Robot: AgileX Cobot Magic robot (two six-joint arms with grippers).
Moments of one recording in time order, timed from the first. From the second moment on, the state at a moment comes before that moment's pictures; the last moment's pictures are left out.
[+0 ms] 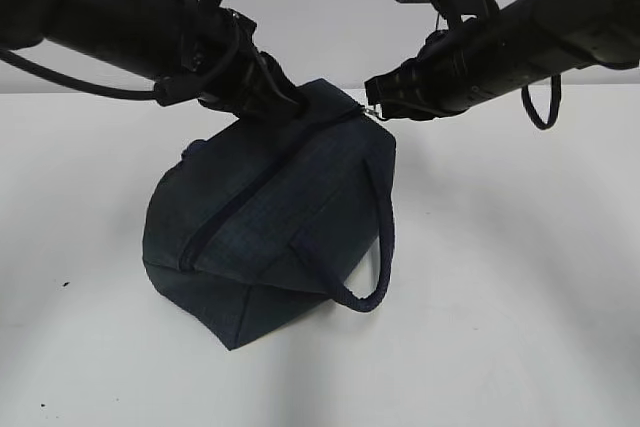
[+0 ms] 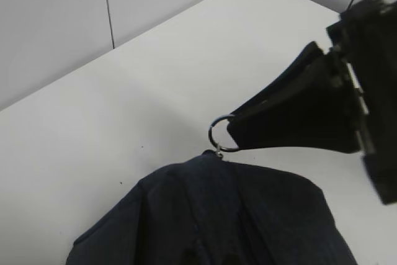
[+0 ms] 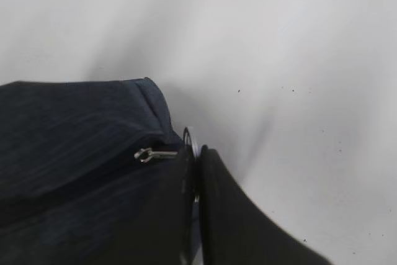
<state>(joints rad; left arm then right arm) -0.46 1.74 -1.29 -0.85 0.54 1.08 0.30 1.78 -1.25 0.58 0.36 -0.50</state>
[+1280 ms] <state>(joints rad) -0.46 1.53 -1.29 -0.13 0.79 0.45 0.26 1.73 -1.38 0.60 0.77 -0.51</state>
